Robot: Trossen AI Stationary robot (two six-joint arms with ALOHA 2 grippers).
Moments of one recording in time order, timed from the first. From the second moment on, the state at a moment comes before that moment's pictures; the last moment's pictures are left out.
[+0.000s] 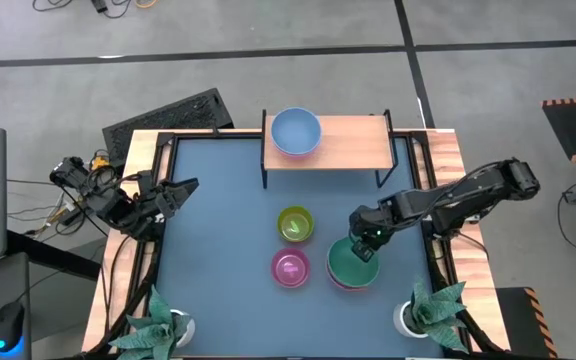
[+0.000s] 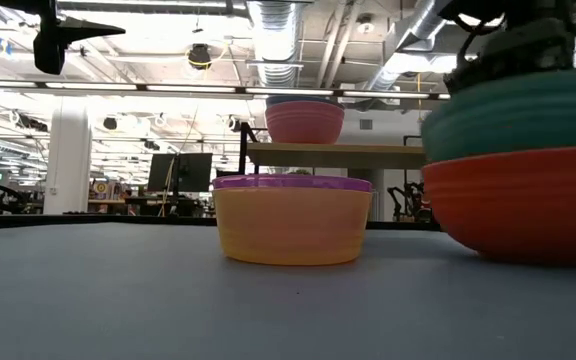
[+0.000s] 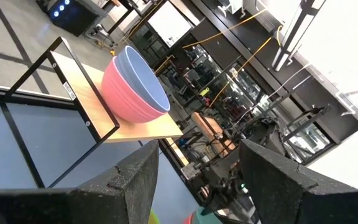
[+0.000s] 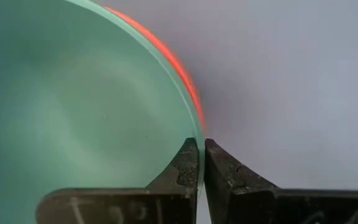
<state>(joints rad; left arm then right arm) -0.58 0.29 0.37 0.19 -1.13 -0.63 0.17 1.29 0.88 -0.90 -0.11 0.97</state>
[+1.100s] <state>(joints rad) -0.58 0.29 0.37 0.17 -1.13 -0.65 -0.44 1.42 1.65 -0.98 -0.10 0.61</state>
